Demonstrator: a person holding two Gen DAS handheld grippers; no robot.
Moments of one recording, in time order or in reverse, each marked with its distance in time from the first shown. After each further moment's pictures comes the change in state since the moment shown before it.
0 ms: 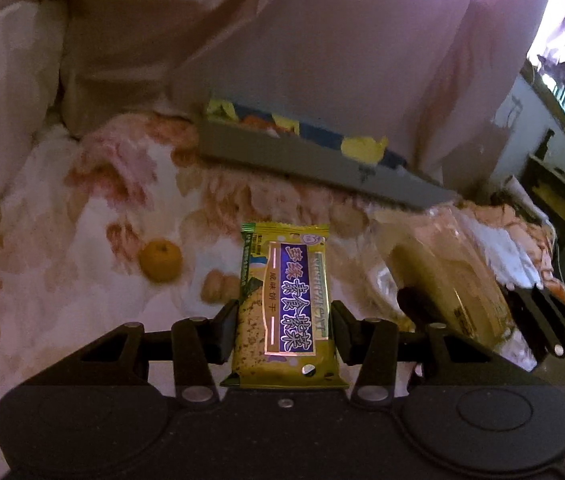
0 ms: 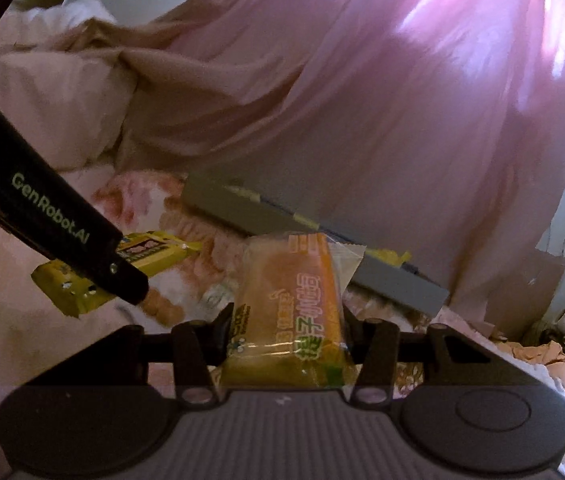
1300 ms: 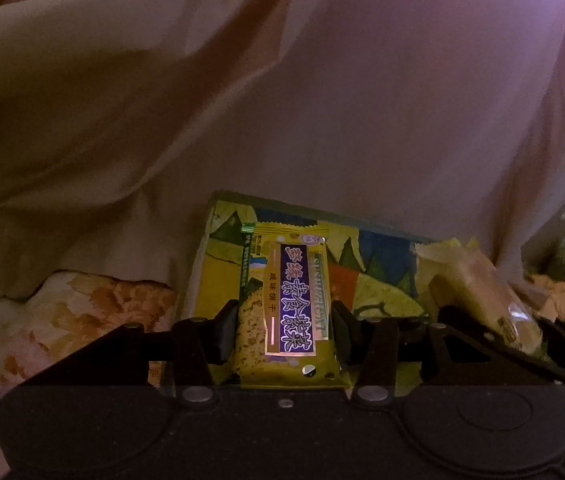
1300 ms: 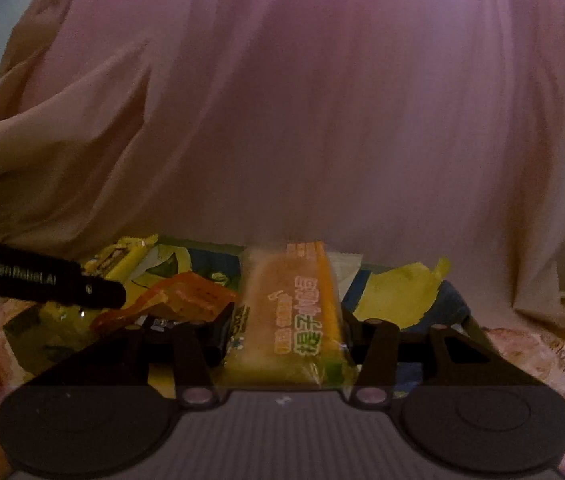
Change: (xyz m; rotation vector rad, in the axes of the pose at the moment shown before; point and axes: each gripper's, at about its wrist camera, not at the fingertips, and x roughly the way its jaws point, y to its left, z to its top) left arm 0.163 0.007 0.170 0.003 -0.071 0.149; right arm 0.232 -0.113 0.073 0.333 0.115 0.124
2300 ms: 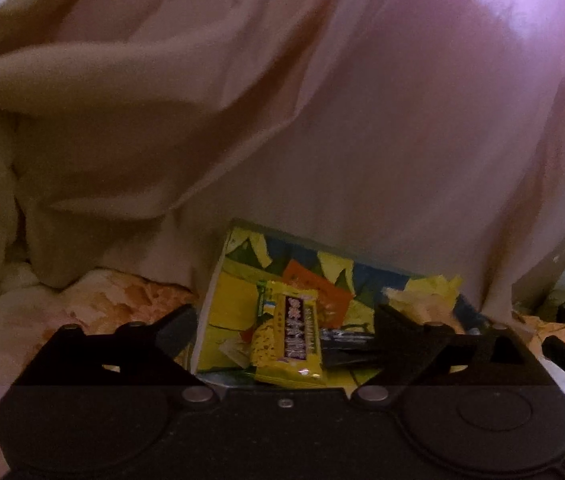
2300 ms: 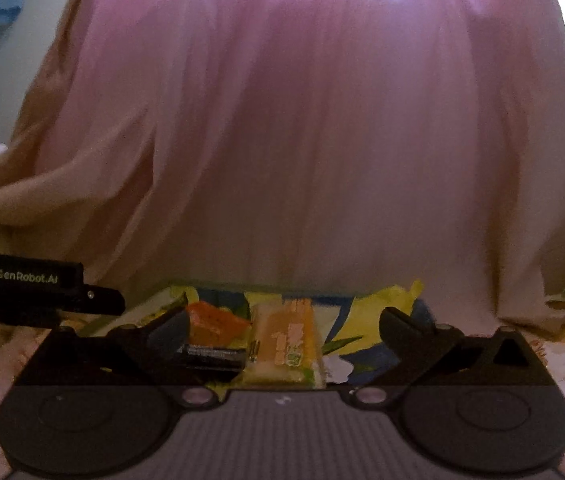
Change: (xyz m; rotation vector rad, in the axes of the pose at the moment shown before) left arm -0.069 -0.002 -0.011 -0.081 -0.141 0.023; right arm -0.087 -0.017 -0.001 0.052 -0.159 0.016
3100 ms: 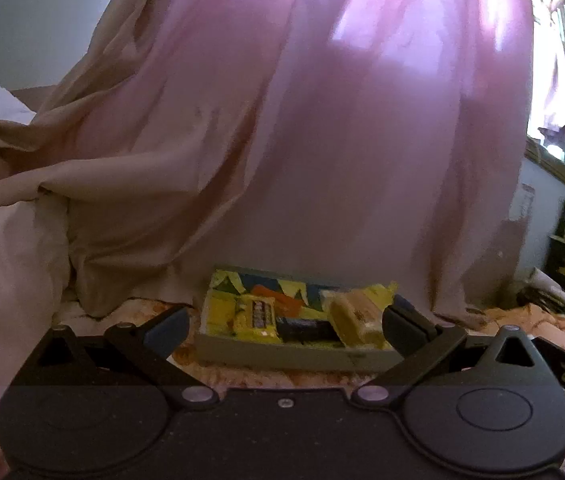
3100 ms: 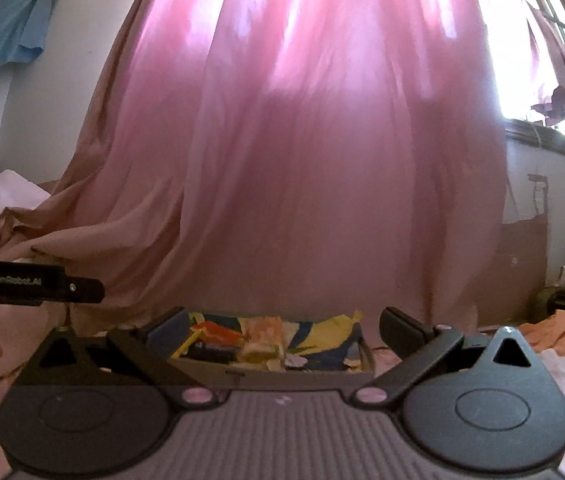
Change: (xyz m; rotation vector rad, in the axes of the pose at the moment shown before) left arm -0.159 -0.034 -0.054 0.154 -0.183 -0.057; right arm -0.175 0.001 -0.008 -0.019 -0.120 -0.061
